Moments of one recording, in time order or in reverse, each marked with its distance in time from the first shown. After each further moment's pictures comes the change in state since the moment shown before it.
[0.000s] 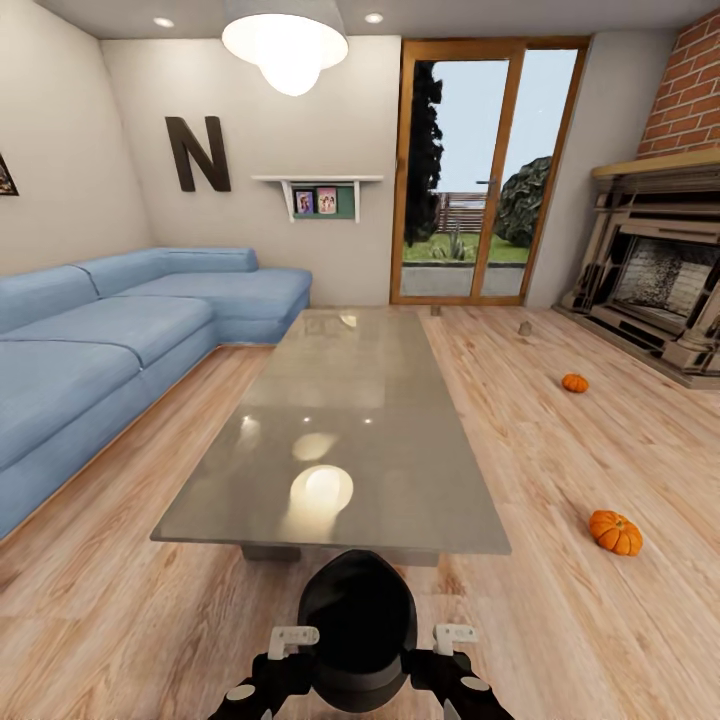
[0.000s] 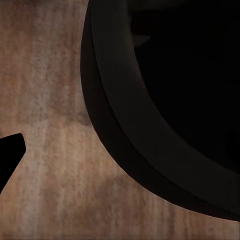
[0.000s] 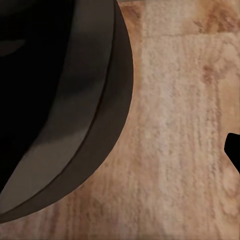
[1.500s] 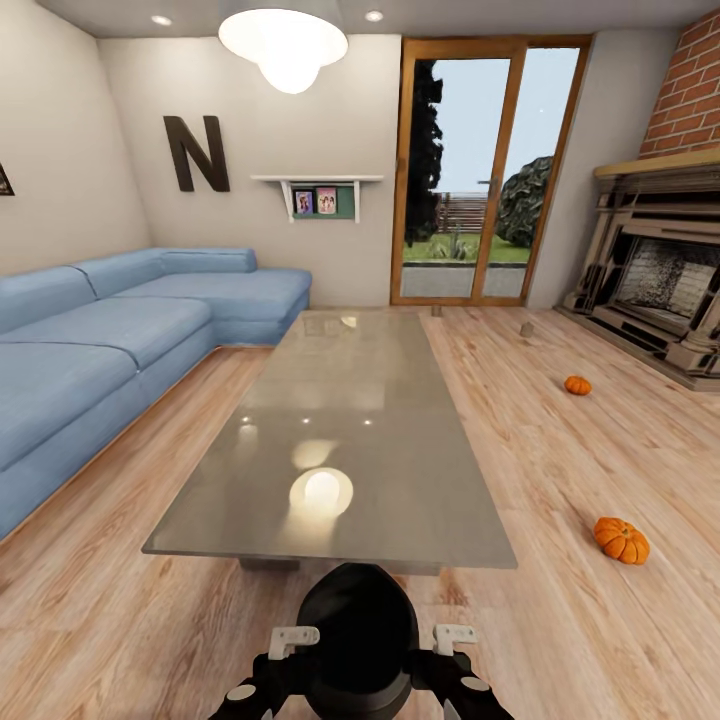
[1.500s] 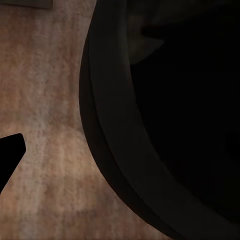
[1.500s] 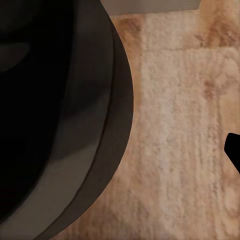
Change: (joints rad) left arm 0.000 -0.002 0.000 0.000 0.000 0.000 0.000; right arm 0.000 0.000 0.000 0.000 0.000 -0.002 0.000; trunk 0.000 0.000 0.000
